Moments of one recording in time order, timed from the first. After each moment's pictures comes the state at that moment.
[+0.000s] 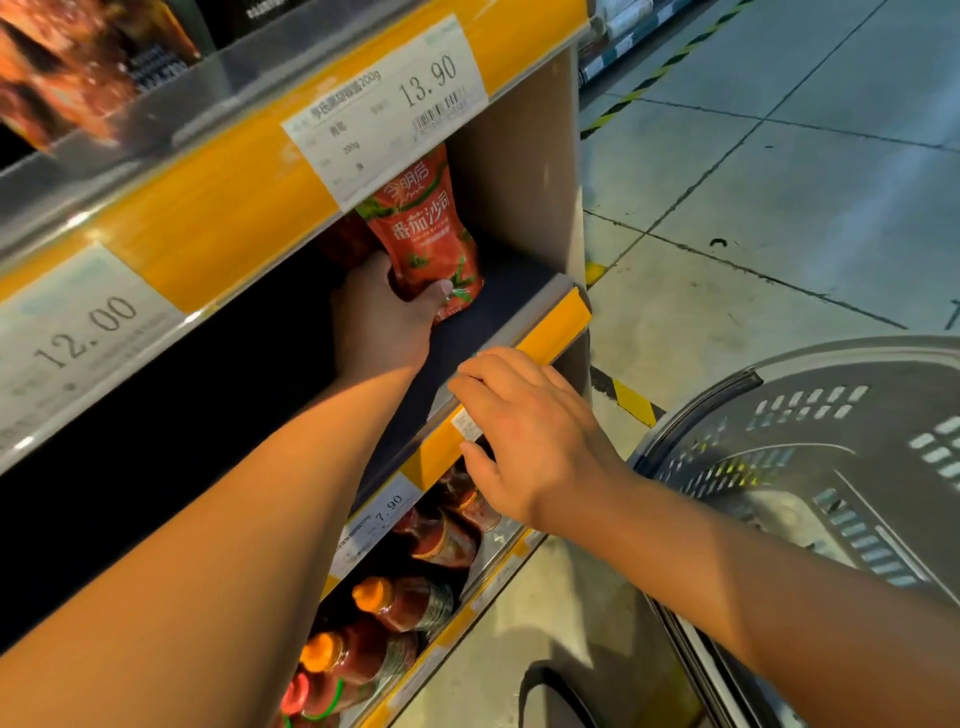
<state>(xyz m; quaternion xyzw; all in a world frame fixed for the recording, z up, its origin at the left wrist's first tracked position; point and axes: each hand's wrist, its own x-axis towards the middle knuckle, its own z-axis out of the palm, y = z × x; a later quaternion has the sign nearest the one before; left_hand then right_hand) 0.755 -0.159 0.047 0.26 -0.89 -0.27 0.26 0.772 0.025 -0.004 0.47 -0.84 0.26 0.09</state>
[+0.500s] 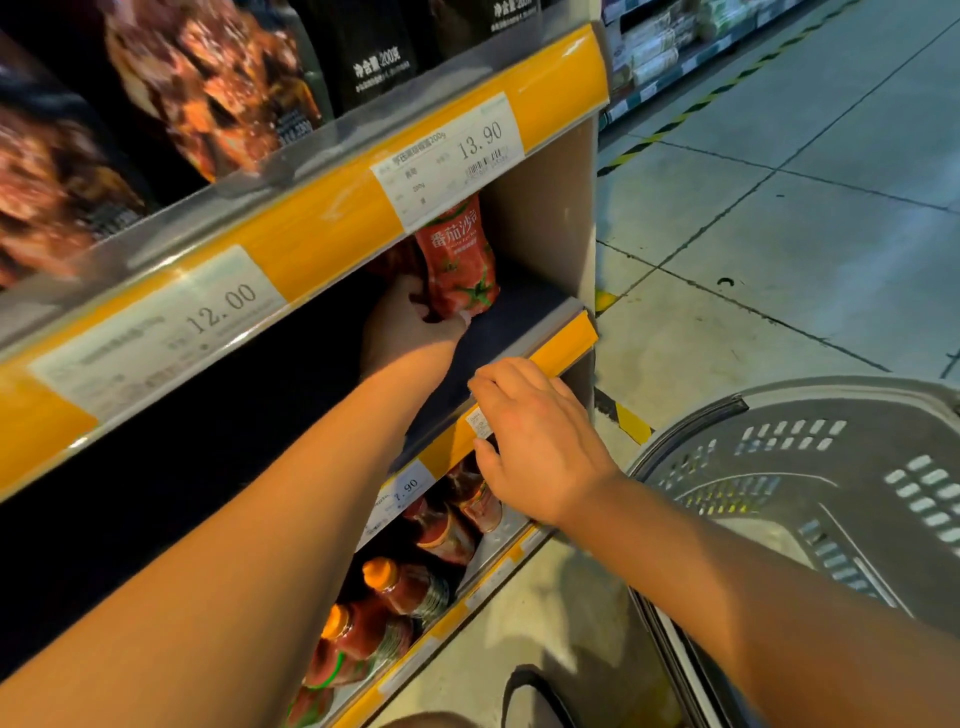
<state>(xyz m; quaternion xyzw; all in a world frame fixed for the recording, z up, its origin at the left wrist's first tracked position) 0.774 -0.145 0.064 0.32 -0.86 -0.35 0.18 0.777 0.025 0.008 0.46 -0.86 0.22 0.07</state>
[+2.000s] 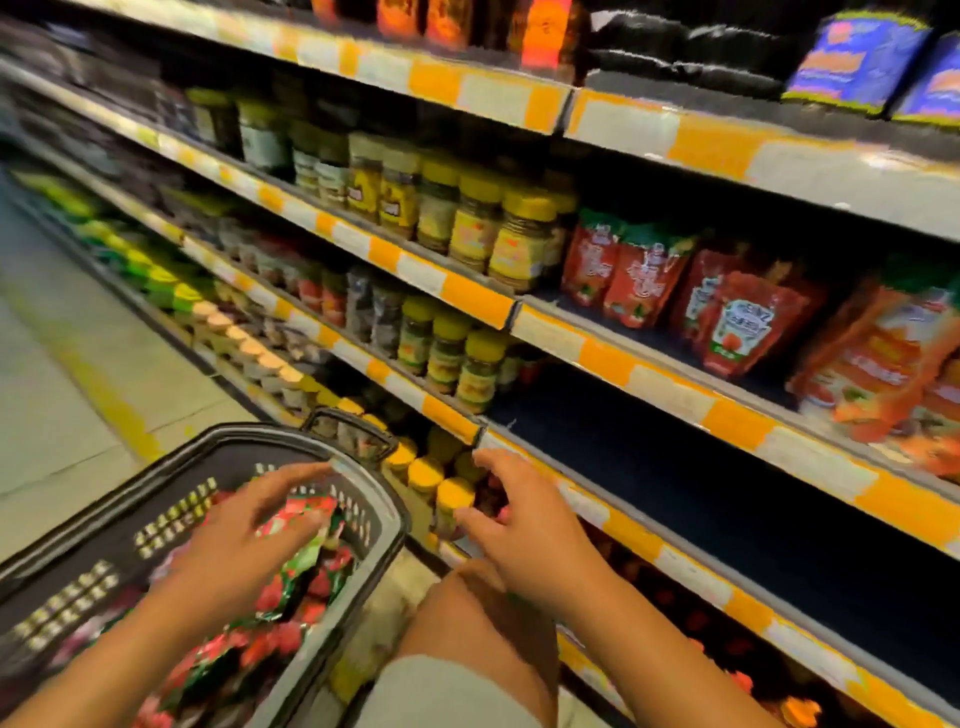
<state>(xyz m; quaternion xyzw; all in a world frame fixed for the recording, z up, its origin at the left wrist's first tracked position) 1.663 0.004 0.109 0.64 -0.53 -0.31 0.46 1.378 -0.085 0.165 0.81 -0.50 0.18 -0.24</state>
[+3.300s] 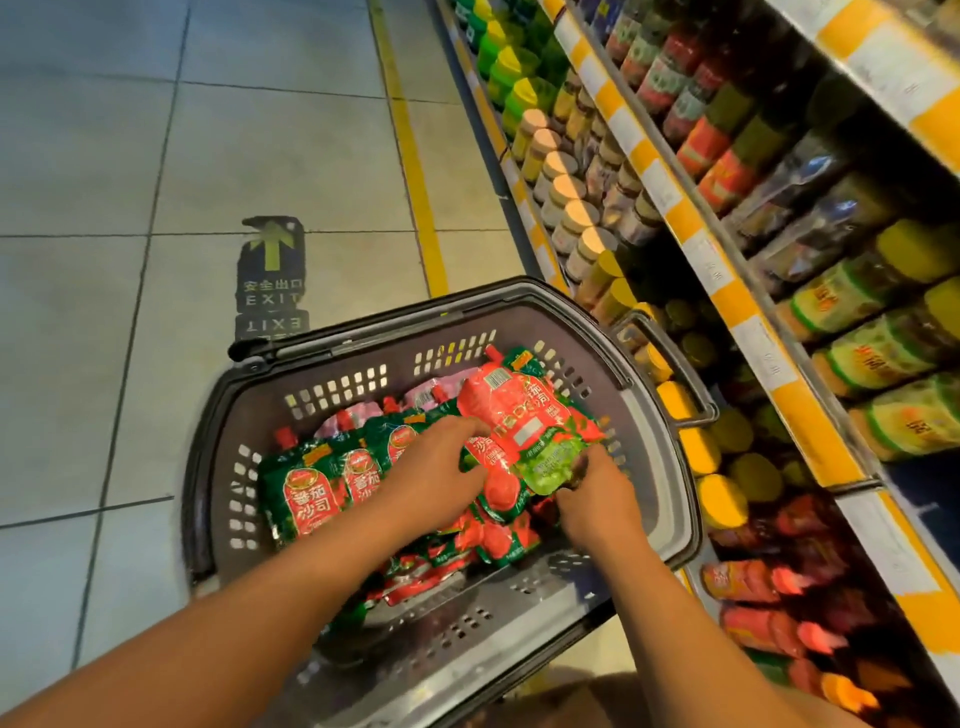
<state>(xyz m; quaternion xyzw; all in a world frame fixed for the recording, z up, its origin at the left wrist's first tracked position) 1.762 0.007 -0.072 0.81 -0.36 -0.30 0.35 1.615 -0.146 -0.055 0.80 -0.52 -0.06 -0.29</state>
